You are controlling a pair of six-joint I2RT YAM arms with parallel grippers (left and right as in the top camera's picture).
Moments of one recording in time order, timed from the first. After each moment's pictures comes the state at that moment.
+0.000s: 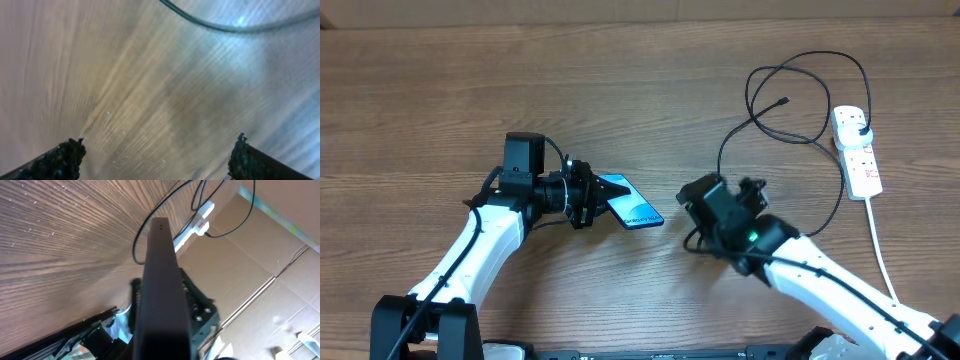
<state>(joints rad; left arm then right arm) -0.14 1.48 0.78 -0.28 1.02 -1.30 0.66 1.34 0.80 -0.50 0.19 1.53</state>
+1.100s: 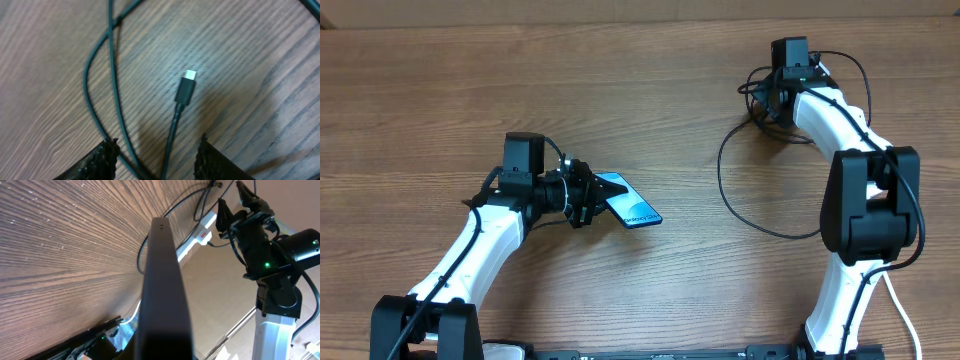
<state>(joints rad) -0.14 1.48 0.78 -0.28 0.96 -1.28 0.06 2.16 1.58 -0.48 0.19 0.88</state>
